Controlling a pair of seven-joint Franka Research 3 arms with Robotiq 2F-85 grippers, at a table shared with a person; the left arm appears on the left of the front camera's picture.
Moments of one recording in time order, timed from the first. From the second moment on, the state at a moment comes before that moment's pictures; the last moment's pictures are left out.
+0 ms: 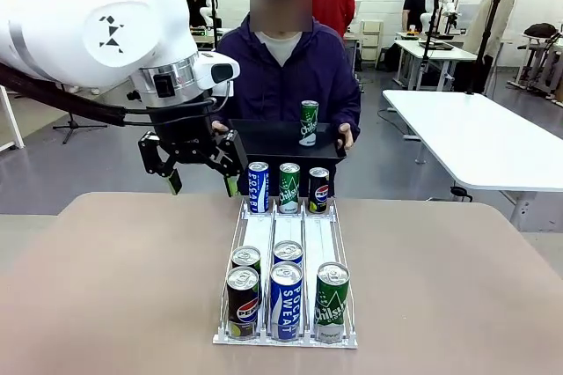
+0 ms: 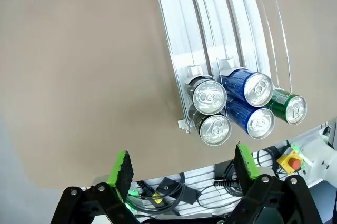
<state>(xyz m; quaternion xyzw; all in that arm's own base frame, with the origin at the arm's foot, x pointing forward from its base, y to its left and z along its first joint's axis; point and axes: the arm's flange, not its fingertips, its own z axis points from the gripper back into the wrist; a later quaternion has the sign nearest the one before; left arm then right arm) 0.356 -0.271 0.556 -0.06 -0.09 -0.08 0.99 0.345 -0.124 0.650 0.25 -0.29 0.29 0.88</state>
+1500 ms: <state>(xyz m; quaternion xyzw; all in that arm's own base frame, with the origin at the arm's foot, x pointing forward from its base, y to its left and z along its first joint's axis) 0.341 -0.324 0.443 -0.03 -0.01 -0.02 1.00 0.345 -0.124 0.650 0.25 -0.29 0.29 0.88</state>
